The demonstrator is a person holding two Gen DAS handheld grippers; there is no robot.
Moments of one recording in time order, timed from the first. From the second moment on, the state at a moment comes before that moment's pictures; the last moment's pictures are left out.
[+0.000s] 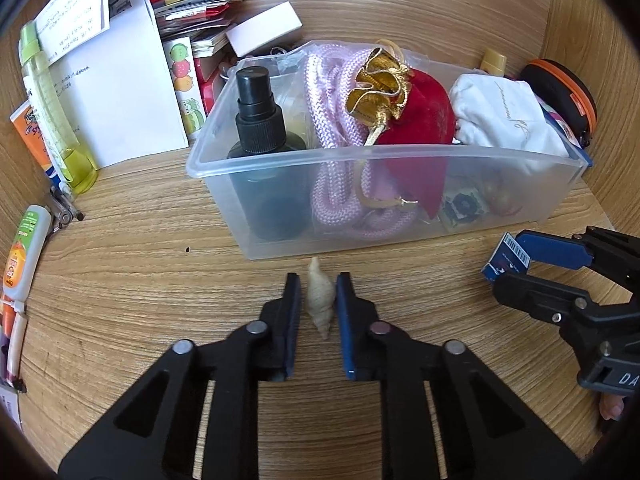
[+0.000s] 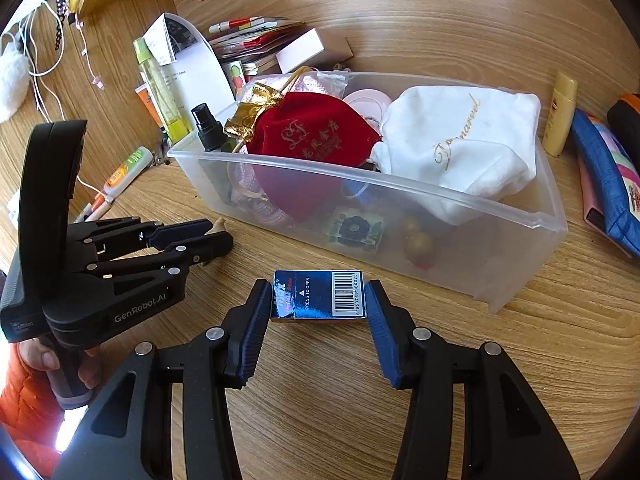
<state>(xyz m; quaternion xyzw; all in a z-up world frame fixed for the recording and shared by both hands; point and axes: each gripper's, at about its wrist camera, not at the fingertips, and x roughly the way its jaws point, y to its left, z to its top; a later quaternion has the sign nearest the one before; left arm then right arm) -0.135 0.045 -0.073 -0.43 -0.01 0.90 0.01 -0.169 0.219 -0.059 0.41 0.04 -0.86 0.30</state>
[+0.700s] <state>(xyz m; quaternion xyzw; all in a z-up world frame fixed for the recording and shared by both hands) -0.103 0.042 -0.034 -0.38 -0.01 0.92 0.02 -0.151 0.225 -0.033 0.39 0.02 -0.87 0.29</state>
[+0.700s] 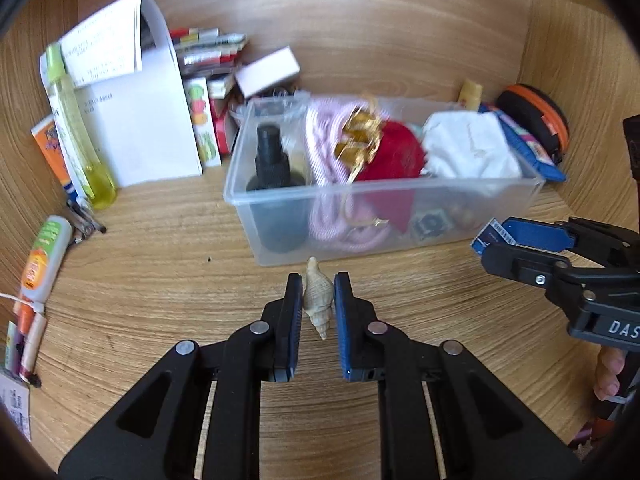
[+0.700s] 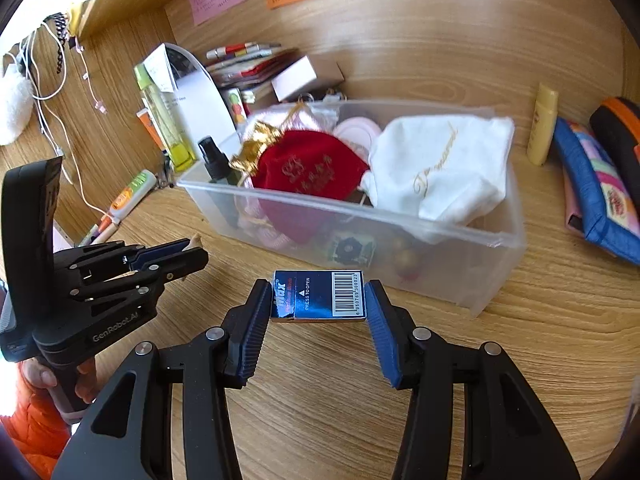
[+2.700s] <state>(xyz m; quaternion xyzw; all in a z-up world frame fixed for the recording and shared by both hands) -0.192 0.082 -0.005 -0.38 -0.03 0.92 0.14 -0.221 0.228 -0.013 0.36 0.05 -0.90 0.25</state>
